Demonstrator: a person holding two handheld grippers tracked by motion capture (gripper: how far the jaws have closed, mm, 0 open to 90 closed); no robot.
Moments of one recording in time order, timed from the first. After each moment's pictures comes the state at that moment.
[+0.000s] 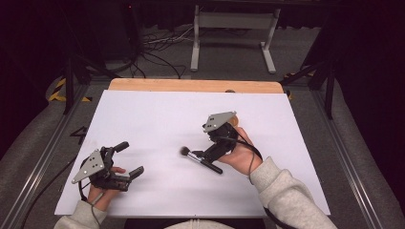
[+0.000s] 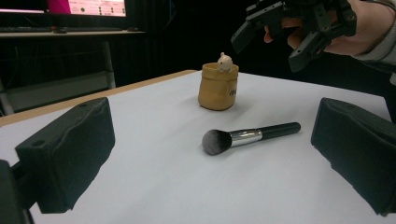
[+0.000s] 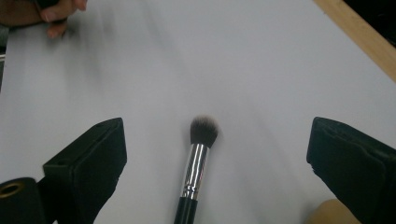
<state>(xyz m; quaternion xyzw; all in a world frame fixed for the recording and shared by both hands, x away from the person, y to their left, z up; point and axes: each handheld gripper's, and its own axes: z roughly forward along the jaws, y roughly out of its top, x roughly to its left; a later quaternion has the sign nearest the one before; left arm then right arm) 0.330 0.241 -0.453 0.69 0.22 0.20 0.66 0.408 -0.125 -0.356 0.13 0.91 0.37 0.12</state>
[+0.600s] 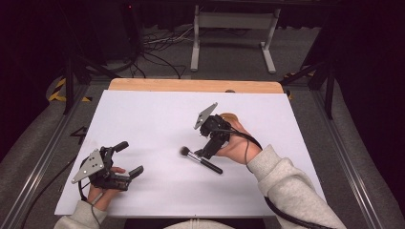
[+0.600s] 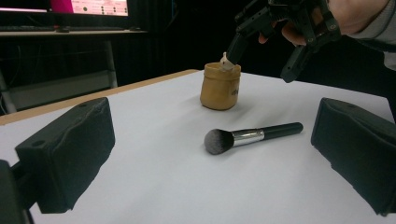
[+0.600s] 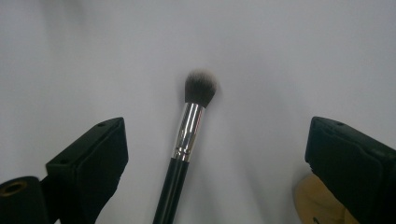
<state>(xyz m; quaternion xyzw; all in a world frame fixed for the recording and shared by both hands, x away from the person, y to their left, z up) 0.330 0.242 -0.454 0.69 0.22 0.20 0.65 0.429 -0.107 -0.352 0.13 0.96 0.25 0.08</state>
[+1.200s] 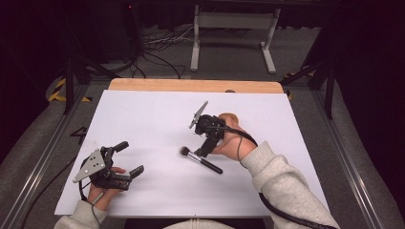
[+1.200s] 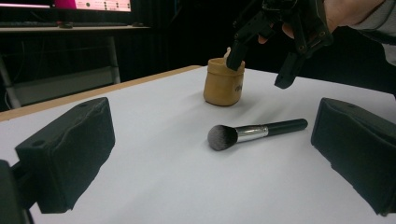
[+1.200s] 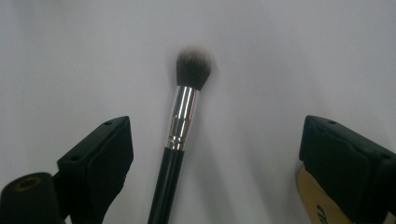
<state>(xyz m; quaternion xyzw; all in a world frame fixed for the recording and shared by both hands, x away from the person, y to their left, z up) 0.331 0.241 -0.455 0.70 0.23 0.20 0.65 0.440 -0.093 -0.359 0.16 0.97 0.17 0.06</state>
